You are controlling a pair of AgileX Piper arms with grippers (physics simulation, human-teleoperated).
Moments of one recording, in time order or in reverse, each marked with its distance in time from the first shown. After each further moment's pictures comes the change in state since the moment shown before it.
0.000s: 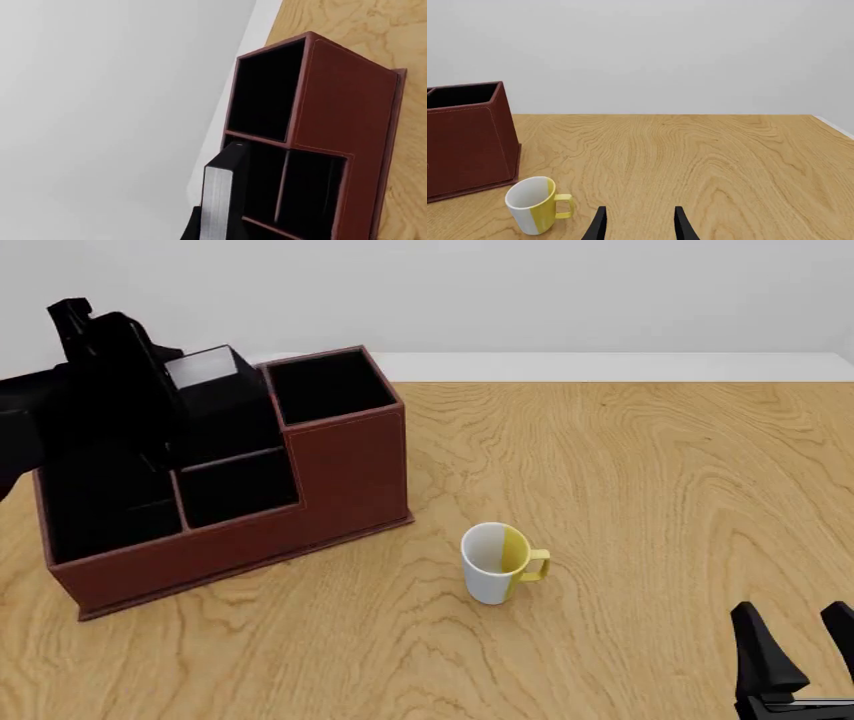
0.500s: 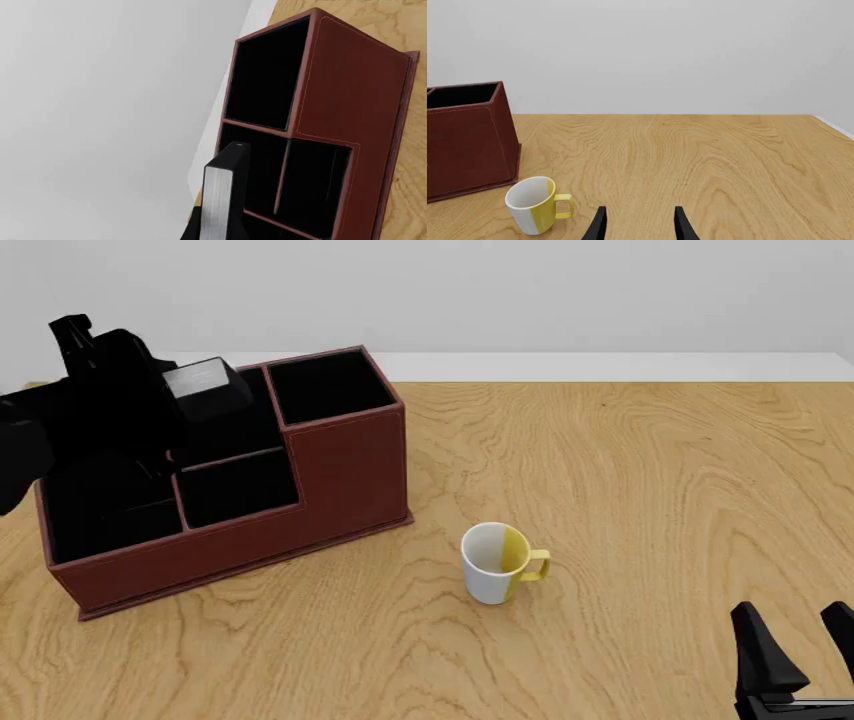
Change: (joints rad) left arm 0.046 0.030 0.036 -0.051 0.020; right arm 0.000 0.000 0.000 0.000 0.000
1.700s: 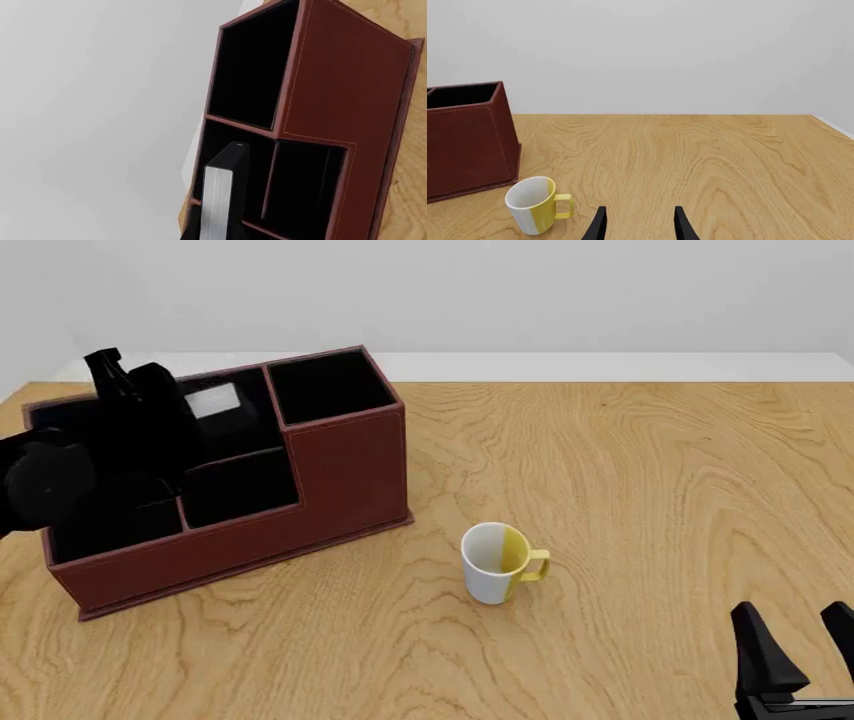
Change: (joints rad) left arm 0.021 0.100 0.069 -0.142 0.012; right arm 0.000 0.000 0.000 0.000 0.000
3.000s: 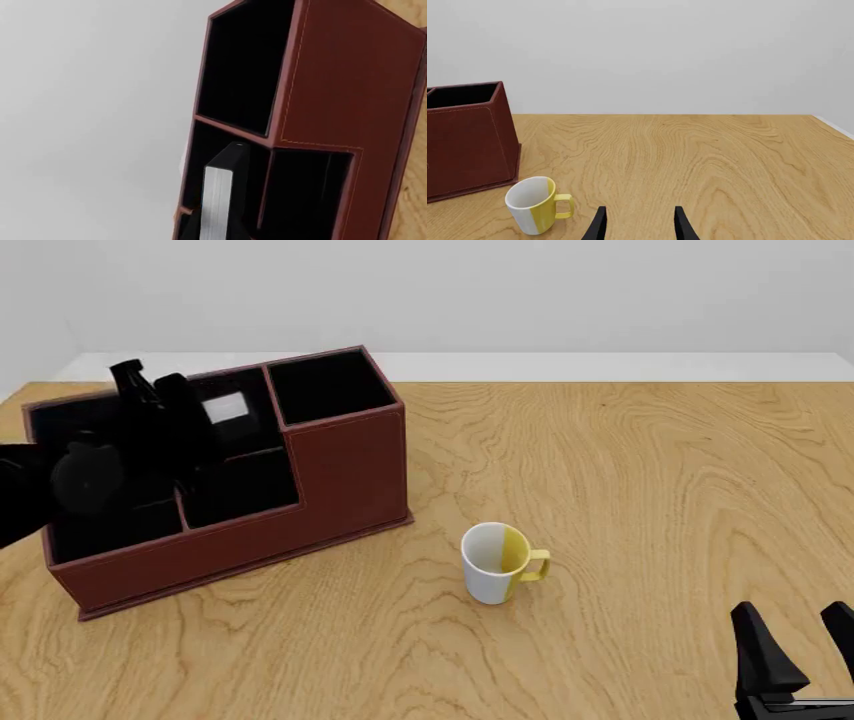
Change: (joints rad) left arm 0.017 0.121 -0.018 -0.079 0.014; right arm 0.000 0.000 0.000 0.000 0.000
